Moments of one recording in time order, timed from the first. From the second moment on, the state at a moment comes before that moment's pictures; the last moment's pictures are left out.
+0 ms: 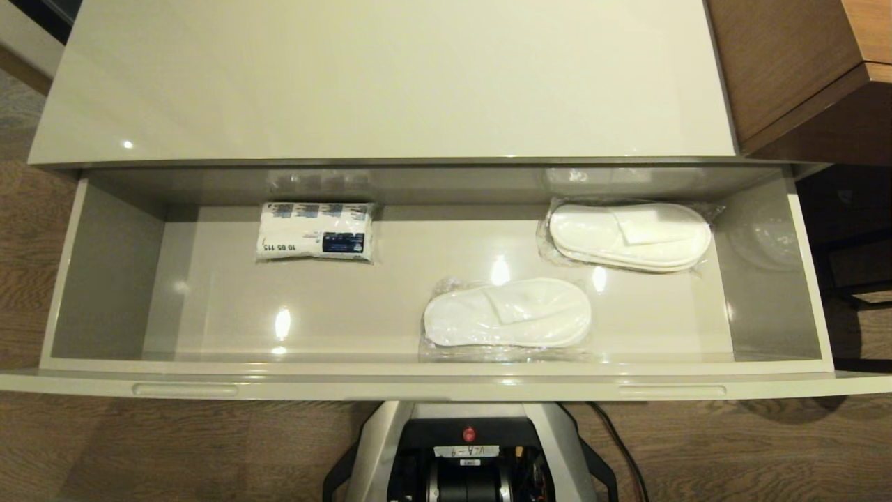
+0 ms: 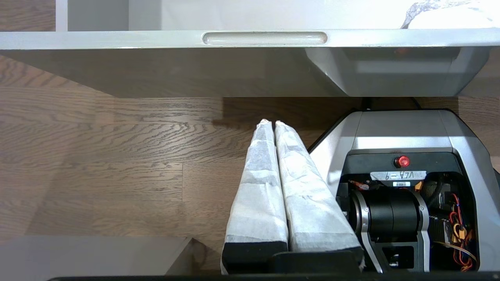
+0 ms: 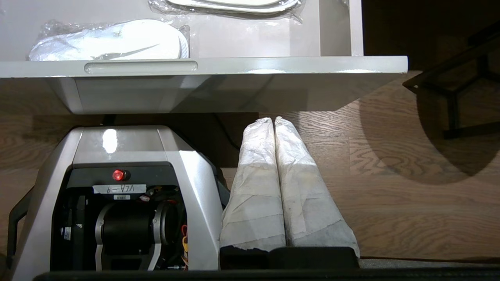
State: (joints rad) left arm 0.00 0.00 0.00 0.01 0.00 0.00; right arm 0.00 0.00 0.00 0.00 0.00 -0.01
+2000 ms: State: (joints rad) left arm 0.00 0.00 0.00 0.01 0.00 0.00; right arm 0.00 0.00 0.00 0.00 0.00 -0.01
